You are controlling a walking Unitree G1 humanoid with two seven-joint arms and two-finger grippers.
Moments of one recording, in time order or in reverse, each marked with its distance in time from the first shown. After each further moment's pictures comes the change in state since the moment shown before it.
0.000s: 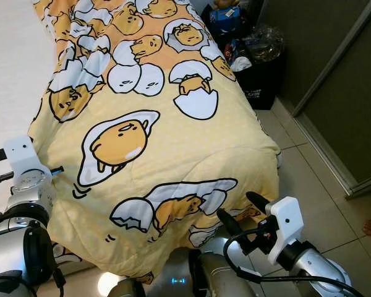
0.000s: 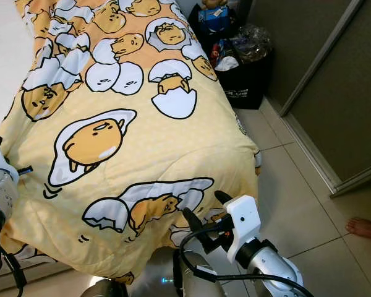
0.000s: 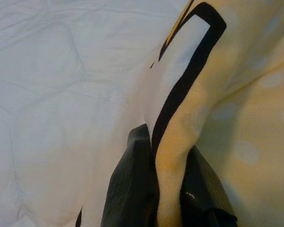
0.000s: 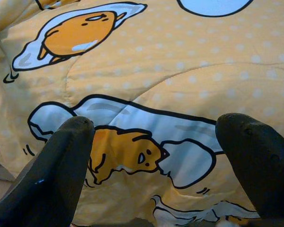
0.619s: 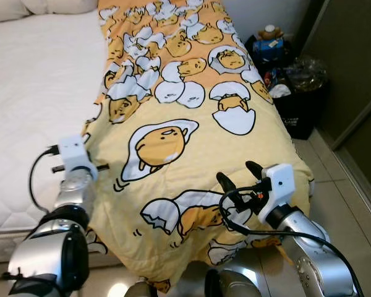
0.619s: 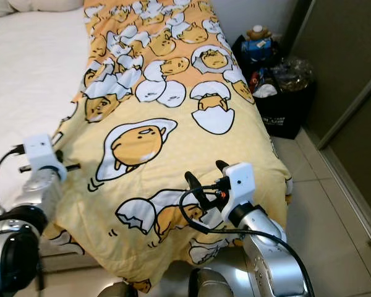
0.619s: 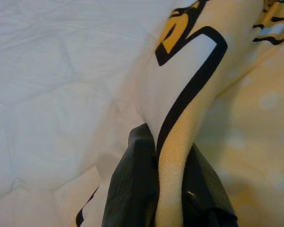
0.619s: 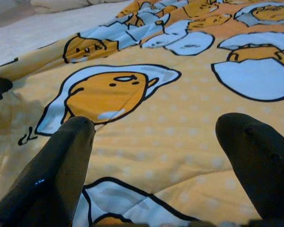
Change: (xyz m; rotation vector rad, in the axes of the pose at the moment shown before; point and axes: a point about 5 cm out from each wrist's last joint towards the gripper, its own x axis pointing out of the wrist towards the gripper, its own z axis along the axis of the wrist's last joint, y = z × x) left arm -0.029 -0.086 -0.023 0.019 -0.047 -0.298; right arm 0.049 -0.031 0.018 0.016 -0.102 -0.081
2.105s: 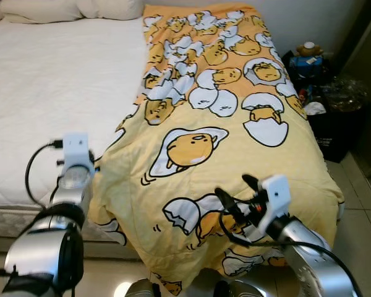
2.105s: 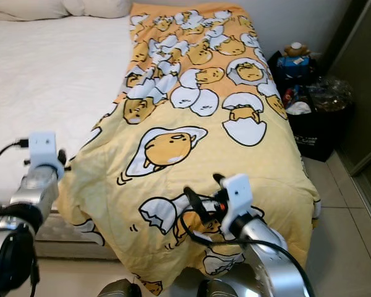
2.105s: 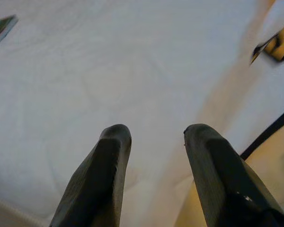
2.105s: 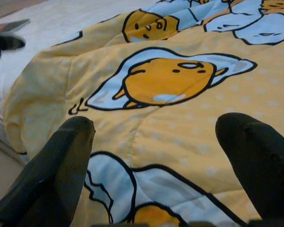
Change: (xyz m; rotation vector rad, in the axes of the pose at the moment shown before) left arm 0.005 0.003 0.018 0.181 -0.034 -0.009; right arm -0.011 0.001 -0.020 -0.005 0.087 0.068
